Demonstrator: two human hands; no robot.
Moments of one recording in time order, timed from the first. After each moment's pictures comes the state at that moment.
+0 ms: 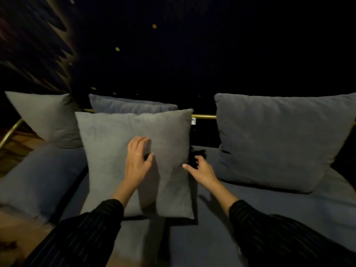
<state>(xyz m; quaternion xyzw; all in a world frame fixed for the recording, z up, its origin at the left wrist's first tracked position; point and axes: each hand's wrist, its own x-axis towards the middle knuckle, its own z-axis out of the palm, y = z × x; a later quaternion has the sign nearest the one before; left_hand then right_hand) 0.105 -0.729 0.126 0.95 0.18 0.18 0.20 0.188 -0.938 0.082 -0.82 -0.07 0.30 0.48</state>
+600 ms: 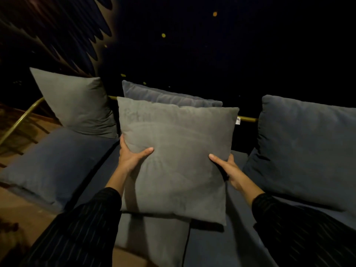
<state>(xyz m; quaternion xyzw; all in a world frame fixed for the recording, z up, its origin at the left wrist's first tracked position) 0.041 -0.564 0.098 0.73 0.44 0.10 0.51 0.198 -0.863 0.043 -0.65 0.05 0.34 0.68</state>
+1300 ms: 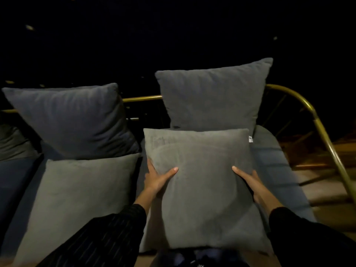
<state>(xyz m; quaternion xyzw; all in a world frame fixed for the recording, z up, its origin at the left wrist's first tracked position) 0.084 -0.903 0.011 0.74 0.35 -0.14 0.55 0.108 -1.228 0.034 -0.61 0.29 0.21 0.71</state>
